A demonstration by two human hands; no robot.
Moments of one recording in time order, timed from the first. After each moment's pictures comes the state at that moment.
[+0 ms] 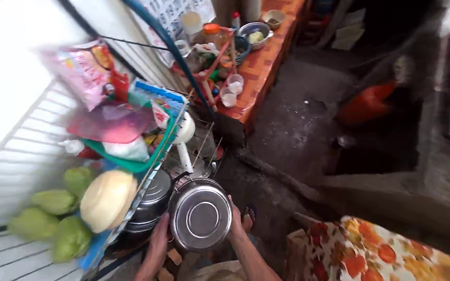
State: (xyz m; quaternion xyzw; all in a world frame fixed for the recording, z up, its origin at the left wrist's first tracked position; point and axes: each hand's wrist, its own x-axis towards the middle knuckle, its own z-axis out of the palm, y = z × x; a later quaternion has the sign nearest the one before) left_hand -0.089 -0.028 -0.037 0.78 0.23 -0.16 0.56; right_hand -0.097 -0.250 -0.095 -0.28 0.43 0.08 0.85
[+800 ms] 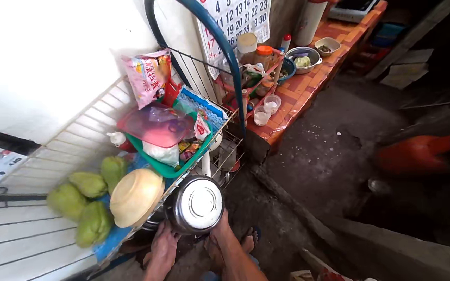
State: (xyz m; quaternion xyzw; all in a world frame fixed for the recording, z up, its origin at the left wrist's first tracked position) left_hand -0.075 -0.029 -0.046 0.51 0.43 0.03 0.74; right_hand -0.024 -0.176 -0.132 -0.19 0.37 0.16 0.90
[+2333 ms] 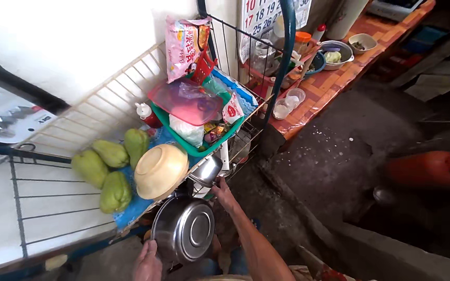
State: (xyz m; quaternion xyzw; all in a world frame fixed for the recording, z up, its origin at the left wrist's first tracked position) left_hand -0.194 0.027 -0.019 0.55 0.43 0.06 0.71; right_hand 0.017 -0.169 -0.126 -0.63 0.08 0.33 0.70
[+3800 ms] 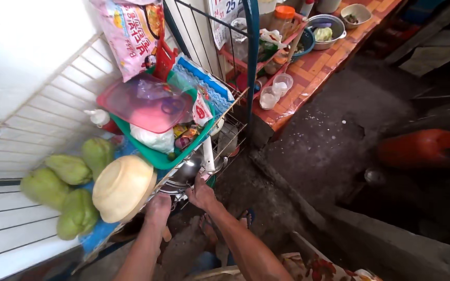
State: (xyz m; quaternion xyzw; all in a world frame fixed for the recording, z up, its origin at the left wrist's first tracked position) left_hand 0.019 -0.032 -0.060 0.40 0.42 0.24 0.78; right_hand 0.049 -0.163 -0.104 -0.82 -0.04 0.39 0.41
